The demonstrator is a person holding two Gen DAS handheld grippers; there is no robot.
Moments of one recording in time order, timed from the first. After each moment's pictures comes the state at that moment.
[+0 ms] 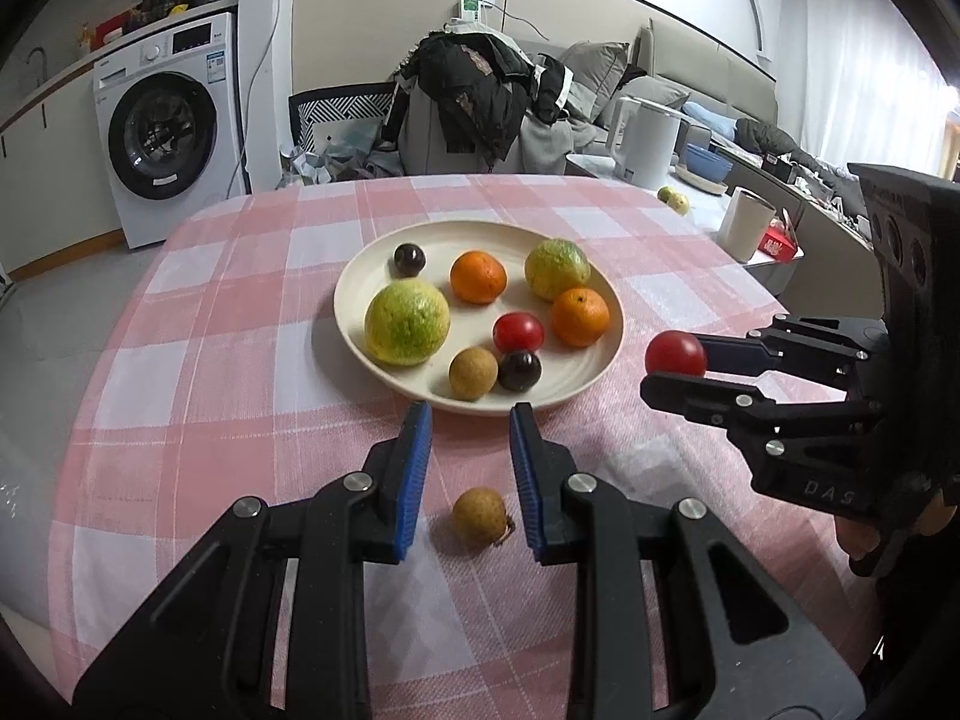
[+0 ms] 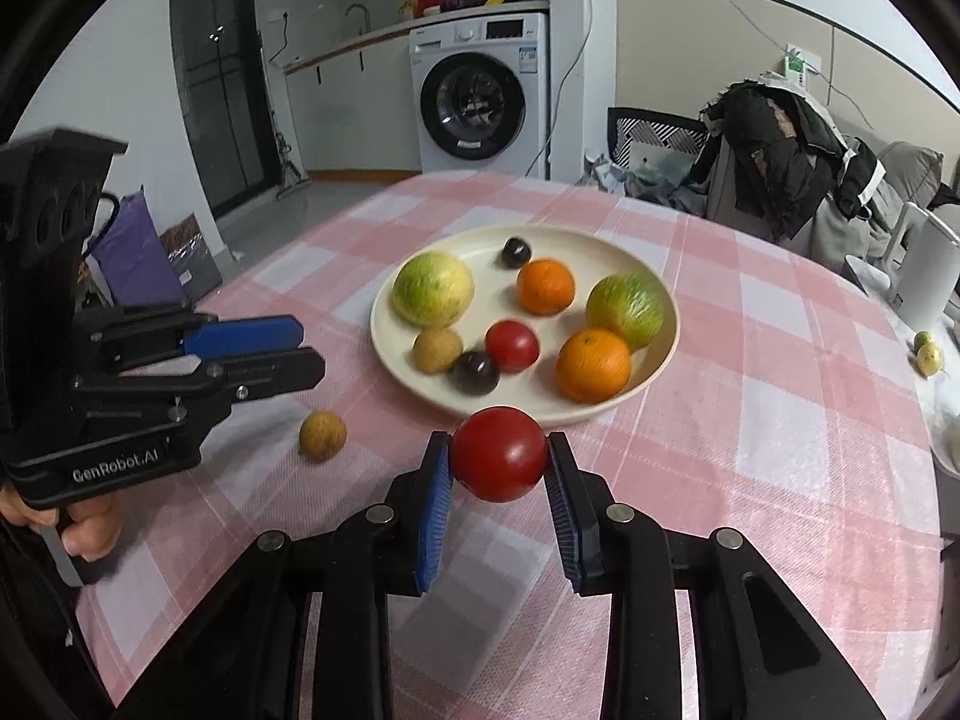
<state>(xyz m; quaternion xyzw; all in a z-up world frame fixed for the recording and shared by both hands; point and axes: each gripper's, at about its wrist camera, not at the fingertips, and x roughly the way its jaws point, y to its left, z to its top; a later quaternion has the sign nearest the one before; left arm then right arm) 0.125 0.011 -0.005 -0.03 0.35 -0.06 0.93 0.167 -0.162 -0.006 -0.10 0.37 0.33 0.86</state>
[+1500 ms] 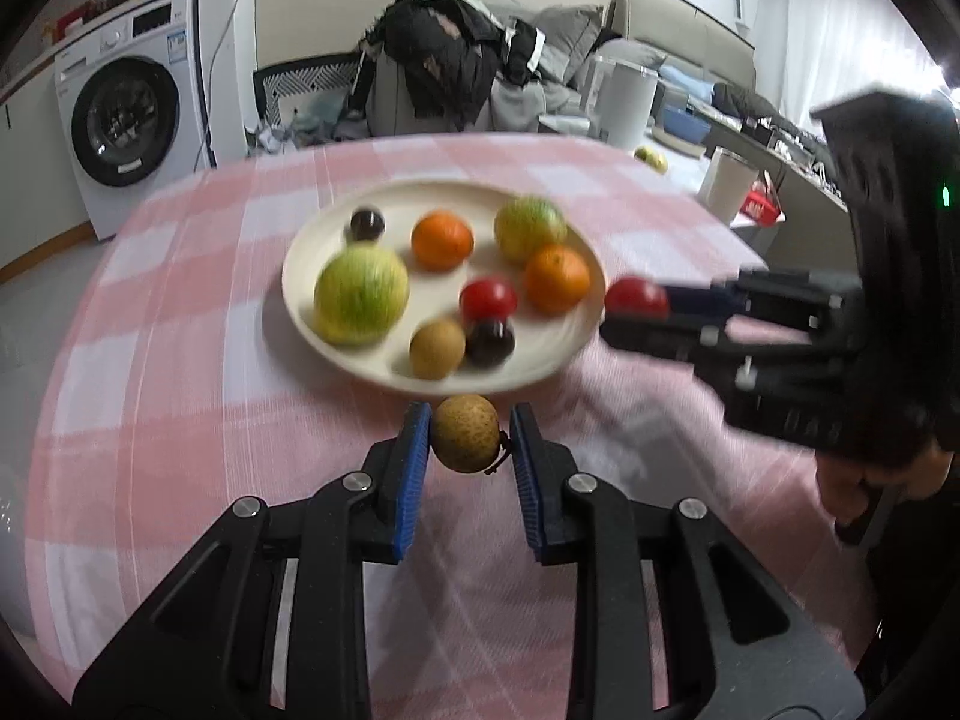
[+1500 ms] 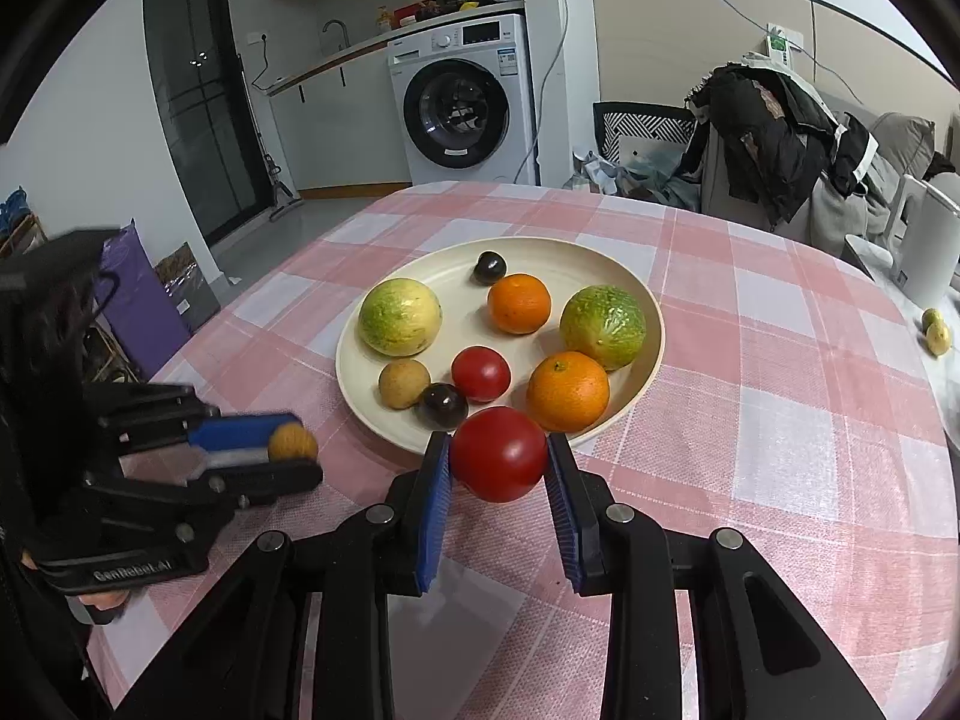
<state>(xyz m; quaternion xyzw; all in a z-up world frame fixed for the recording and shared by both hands) 0.150 -0.004 -0.025 -0.02 0.39 -0.10 0.92 0.195 -0.164 -0.013 -0.07 0.38 0.33 0.86</state>
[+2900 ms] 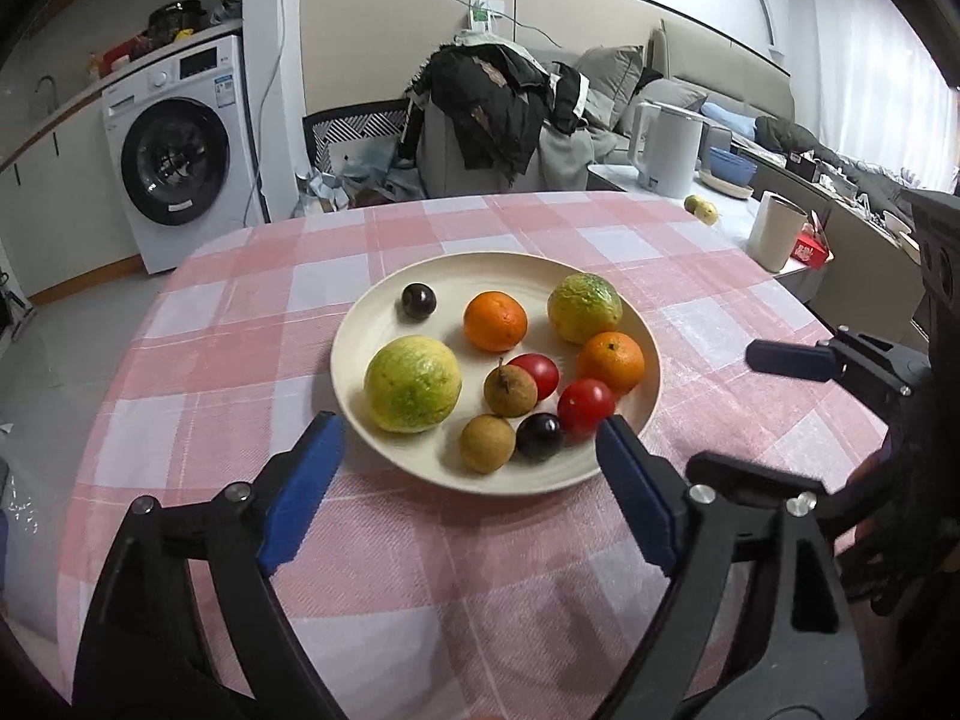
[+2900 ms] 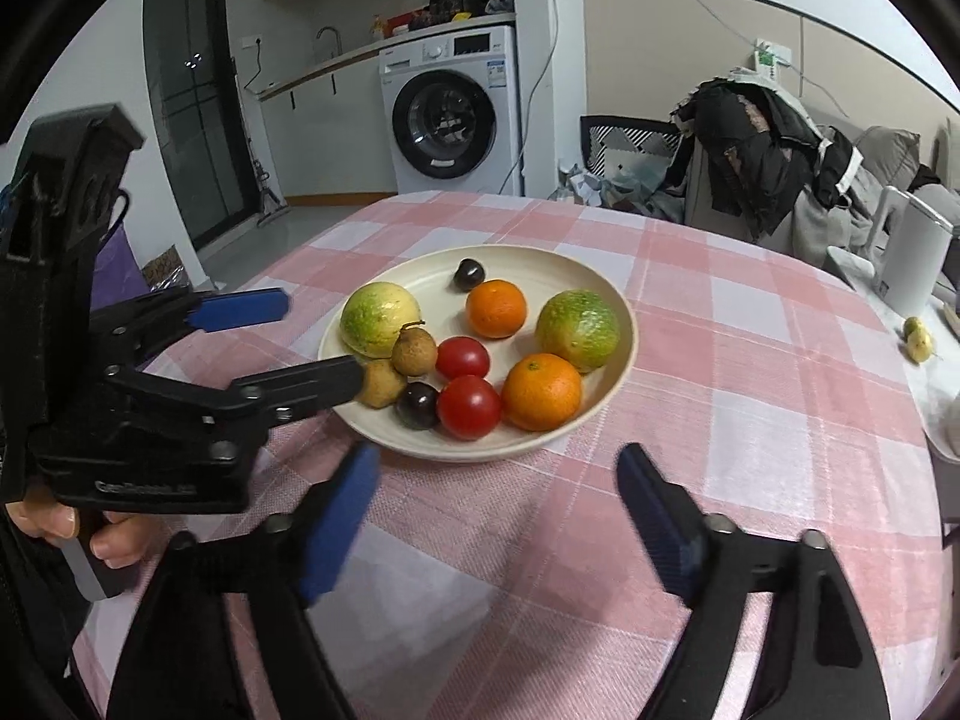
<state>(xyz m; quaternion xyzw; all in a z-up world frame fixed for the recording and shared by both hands) 0.167 0.001 -0.012 -0.01 0.33 -0.02 0.94 0.185 -0.178 -0.011 -0.08 0.36 0.30 0.88</state>
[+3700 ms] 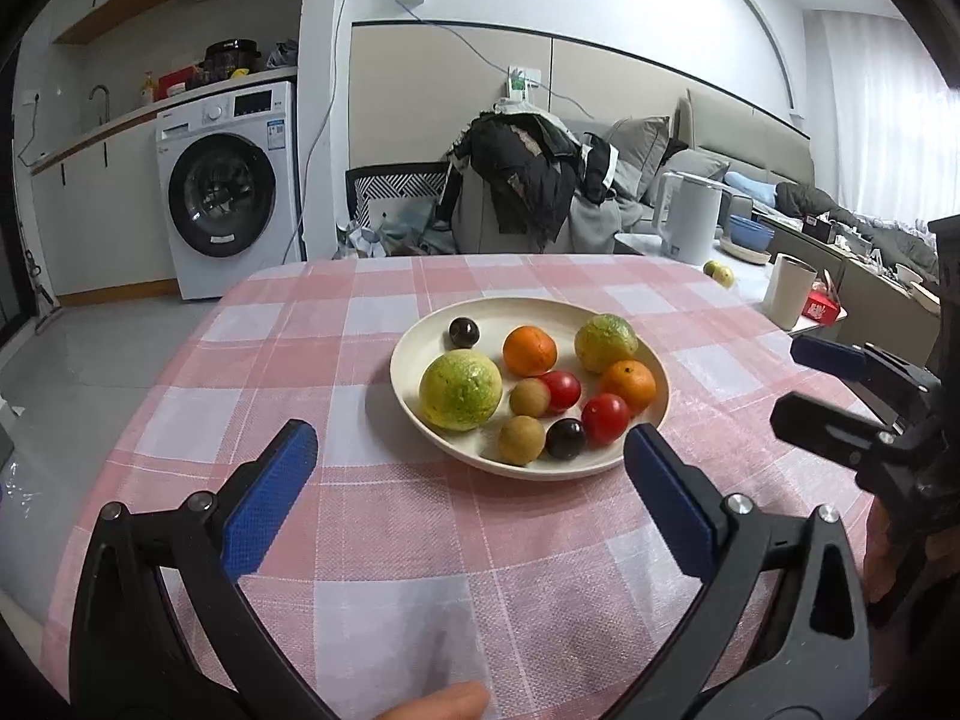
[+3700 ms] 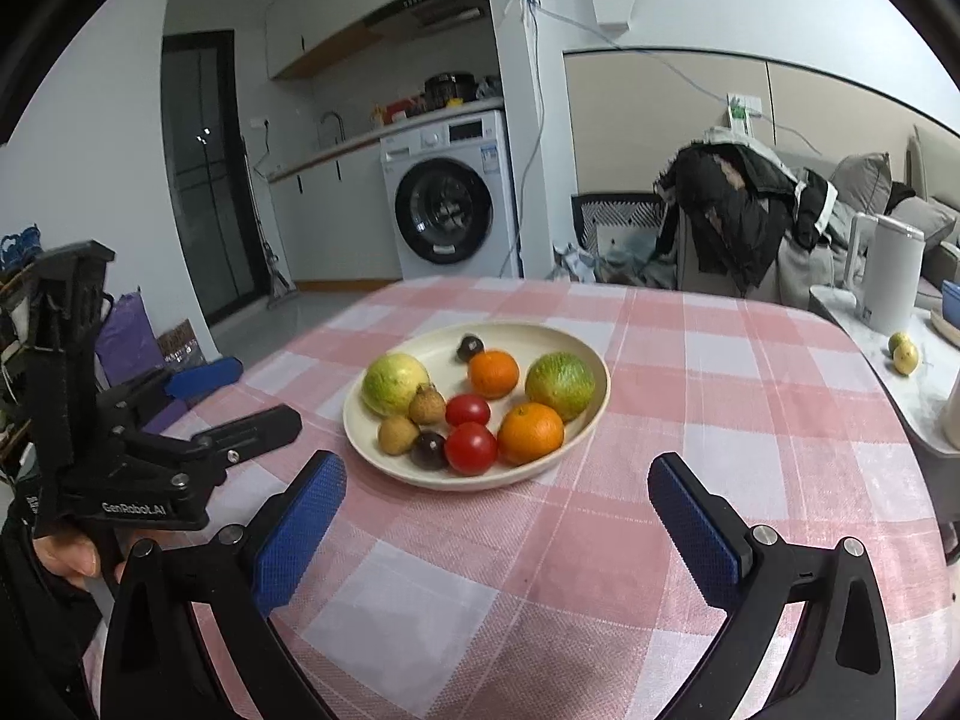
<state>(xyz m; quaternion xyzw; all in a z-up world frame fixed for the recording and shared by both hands) 0.110 0.014 -0.006 -0.03 0.25 0.01 0.97 0.153 -0.207 0.005 -0.02 0.25 0.32 0.91</state>
